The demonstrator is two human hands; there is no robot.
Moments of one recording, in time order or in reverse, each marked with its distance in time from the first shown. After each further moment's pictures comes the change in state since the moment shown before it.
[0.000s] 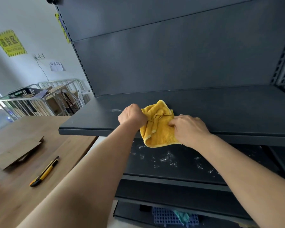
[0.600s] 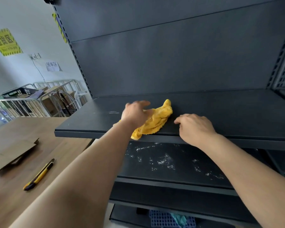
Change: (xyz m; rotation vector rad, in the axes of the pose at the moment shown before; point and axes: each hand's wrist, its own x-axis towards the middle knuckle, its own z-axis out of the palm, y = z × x) left_hand 0.017 -0.003 0.005 -0.136 -0.011 0.400; right_hand 0.002 0.014 -0.012 -0.022 0.021 0.085
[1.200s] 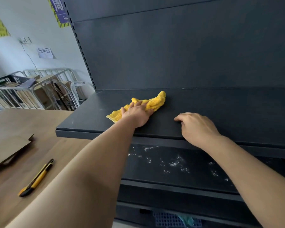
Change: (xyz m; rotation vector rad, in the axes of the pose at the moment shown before) left_hand 0.057 -0.092 0.016 0.173 -0.249 -0.044; right_hand 0.052 -0.065 0.028 0.051 0.009 0.009
